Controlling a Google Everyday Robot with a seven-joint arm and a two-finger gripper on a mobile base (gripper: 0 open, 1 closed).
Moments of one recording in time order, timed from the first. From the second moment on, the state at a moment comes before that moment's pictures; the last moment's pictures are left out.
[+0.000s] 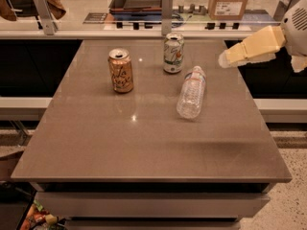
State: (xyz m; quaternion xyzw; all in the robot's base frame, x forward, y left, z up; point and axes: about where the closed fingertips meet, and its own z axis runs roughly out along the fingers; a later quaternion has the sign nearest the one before) arm 0.490 -0.222 0.982 -0.08 0.96 0.12 0.23
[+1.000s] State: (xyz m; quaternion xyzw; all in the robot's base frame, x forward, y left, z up) arm 0.535 -0.200 0.941 0.09 0.99 0.01 0.12
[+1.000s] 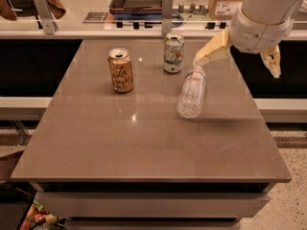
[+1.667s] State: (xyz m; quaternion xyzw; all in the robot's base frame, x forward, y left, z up) arm 0.559 -0.183 0.917 0.13 0.98 0.01 0.11
